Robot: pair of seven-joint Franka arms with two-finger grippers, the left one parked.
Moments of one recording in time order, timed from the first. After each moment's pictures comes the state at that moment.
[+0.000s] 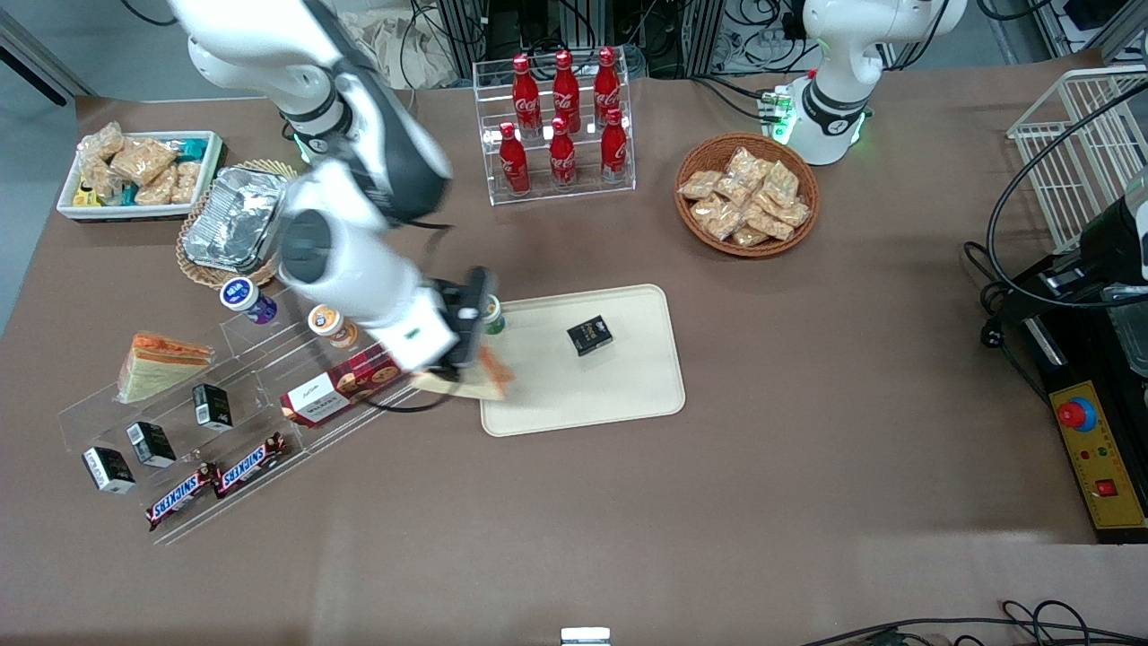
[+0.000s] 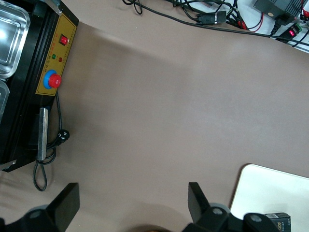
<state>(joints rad) 0.72 0.38 -0.20 -1.68 0.35 2.12 -0.95</state>
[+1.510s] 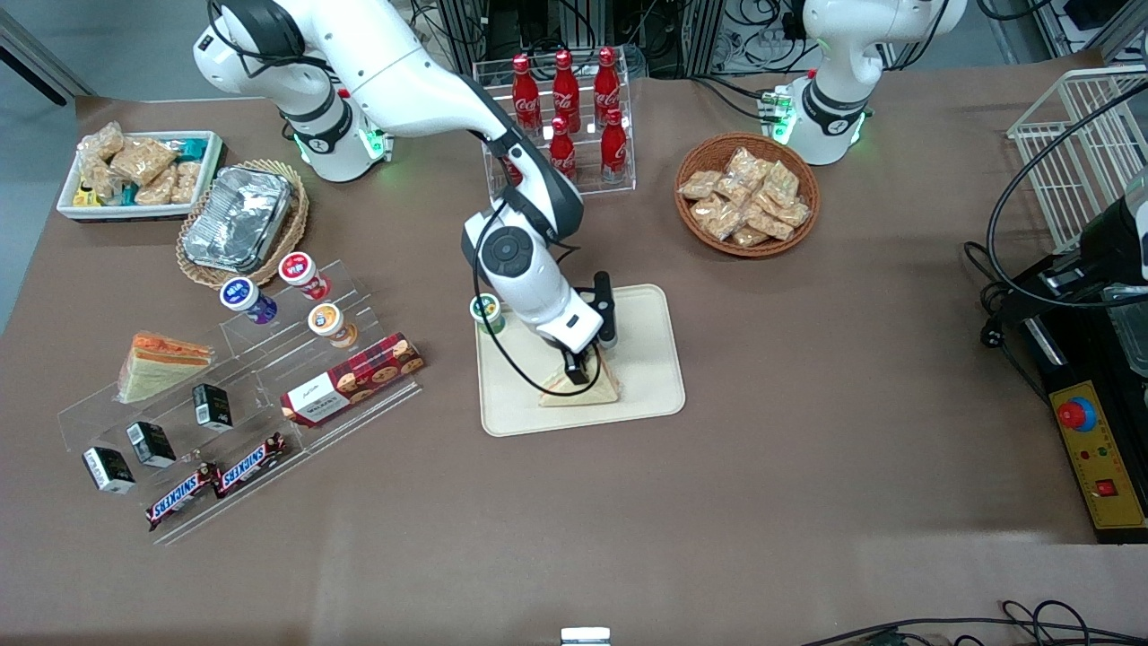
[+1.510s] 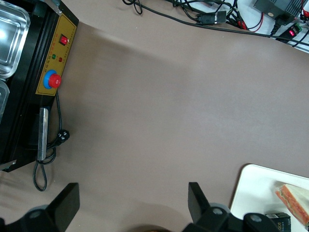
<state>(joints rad) 0.88 0.68 -0.15 -1.66 0.36 2.55 -1.15</state>
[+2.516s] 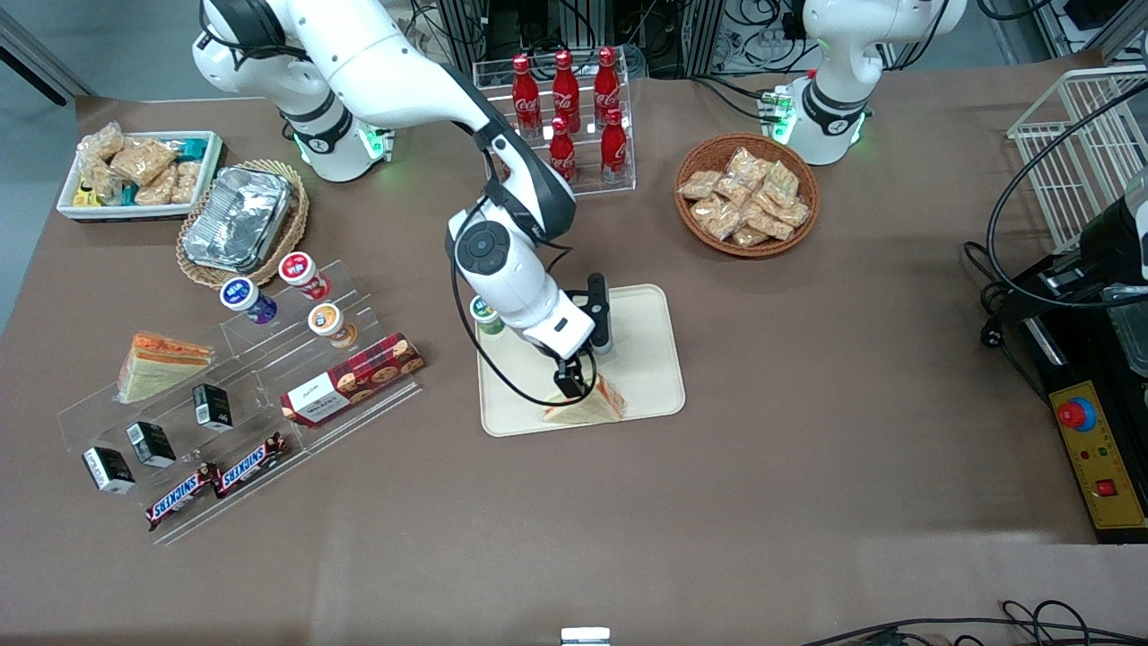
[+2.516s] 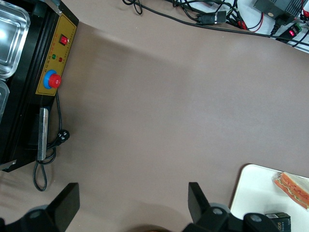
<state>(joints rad) 0.85 0.59 -0.16 -1.62 0.39 2.48 -1.09</state>
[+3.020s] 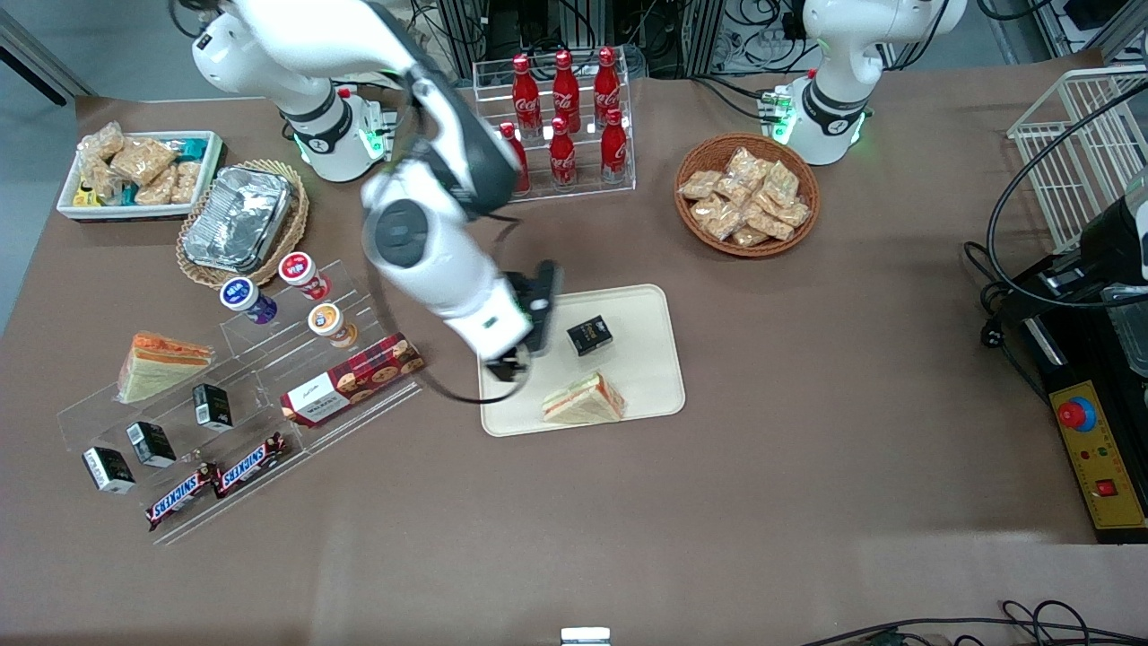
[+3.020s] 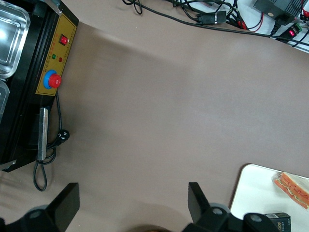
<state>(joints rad) 0.85 0.38 -0.37 -1.62 0.39 2.00 -0.96</state>
